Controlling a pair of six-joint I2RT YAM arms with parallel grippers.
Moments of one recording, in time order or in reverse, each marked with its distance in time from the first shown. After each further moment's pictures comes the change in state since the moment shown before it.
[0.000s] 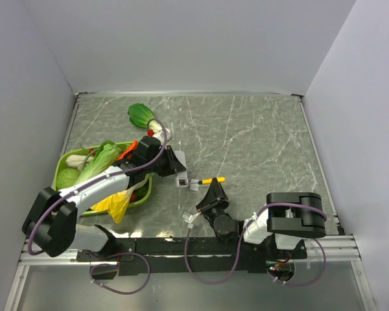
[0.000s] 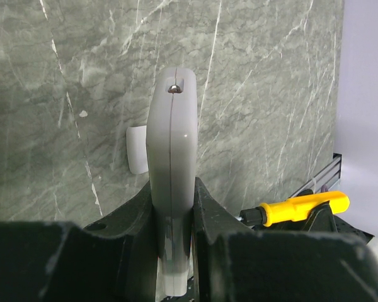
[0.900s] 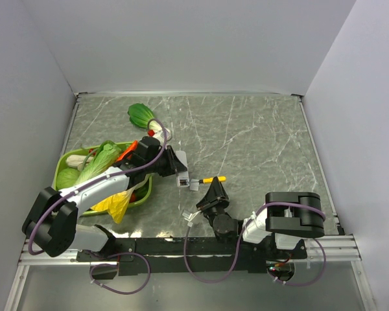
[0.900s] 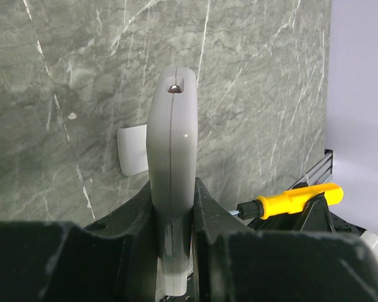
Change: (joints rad) left arm 0.002 0.000 -0.016 0.043 0.029 -0.008; right arm -0.006 0.011 0.010 0.005 0.023 0.000
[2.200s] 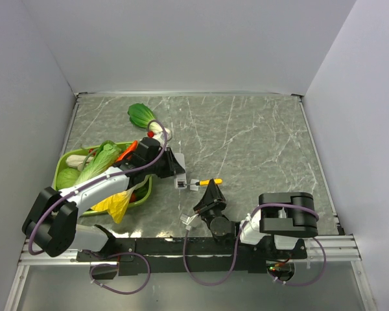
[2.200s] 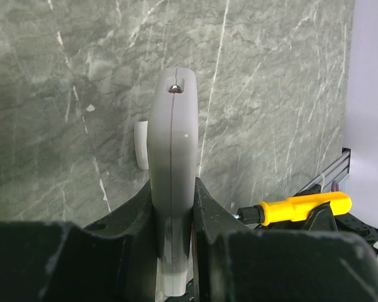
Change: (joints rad) left arm 0.000 0.000 -0.001 -0.045 -0.022 0.028; right arm 0.027 0.057 0.015 0.022 -0.021 0.000
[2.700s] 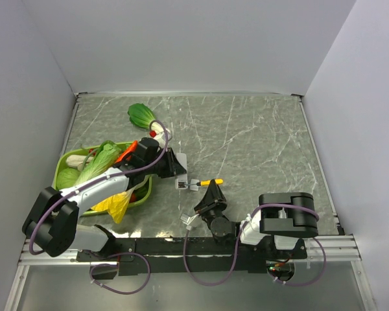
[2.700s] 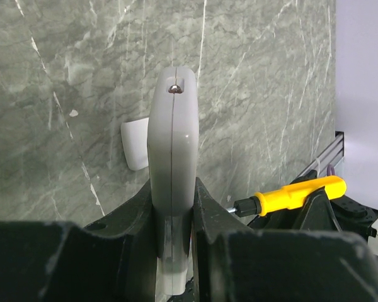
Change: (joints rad) left arm 0.007 0.000 -0.019 0.061 0.073 0.044; right arm 0.007 -0.002 0.000 0.002 0.025 -0.002
